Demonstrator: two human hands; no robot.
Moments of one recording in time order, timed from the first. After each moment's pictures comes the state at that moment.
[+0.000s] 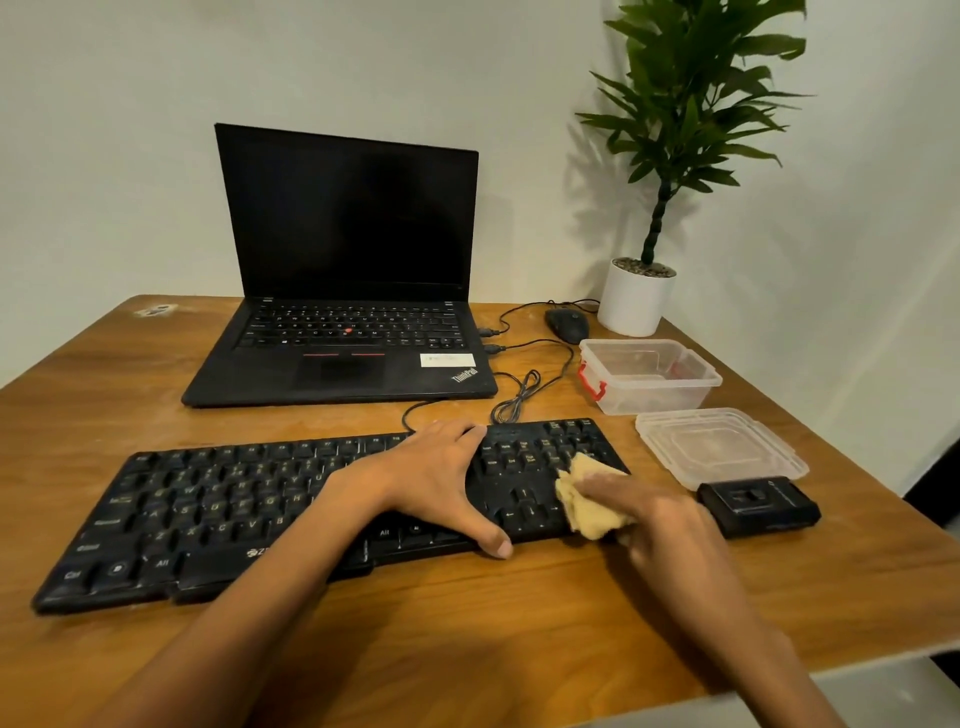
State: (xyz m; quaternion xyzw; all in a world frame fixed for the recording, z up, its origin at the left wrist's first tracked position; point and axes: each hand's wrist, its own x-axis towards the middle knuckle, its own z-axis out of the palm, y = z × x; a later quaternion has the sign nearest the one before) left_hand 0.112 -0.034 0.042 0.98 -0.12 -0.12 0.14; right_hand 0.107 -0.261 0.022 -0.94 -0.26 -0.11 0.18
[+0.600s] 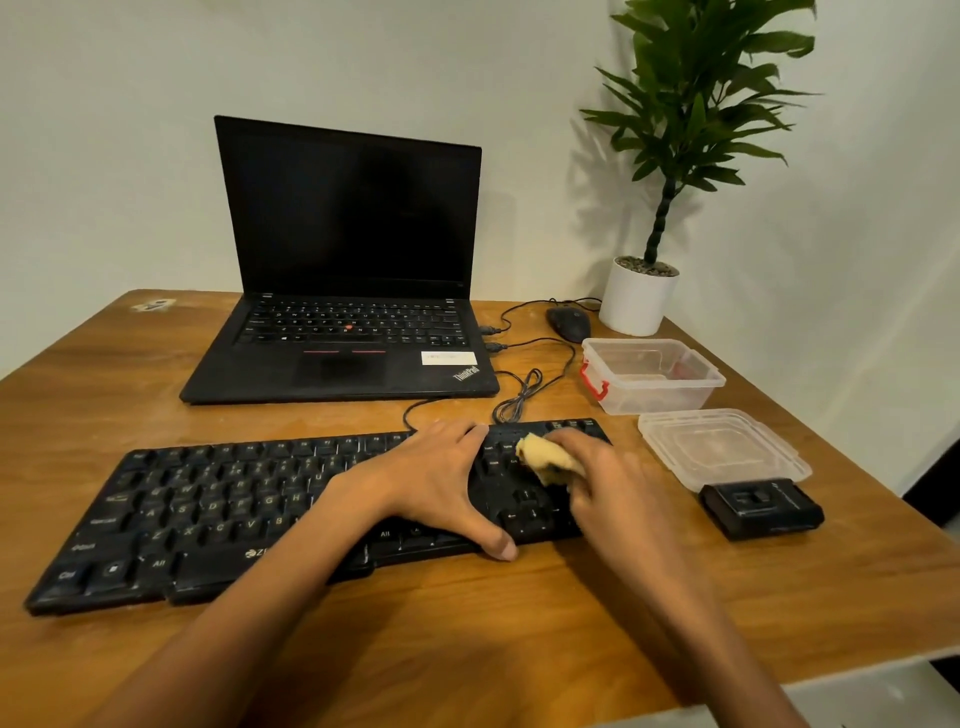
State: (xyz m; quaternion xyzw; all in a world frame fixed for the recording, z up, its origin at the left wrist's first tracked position) left_hand 0.112 -0.033 0.037 0.98 -0.13 -0.09 0.13; right_hand 0.115 -0.214 0.038 -0.93 -0.23 -0.14 0.23
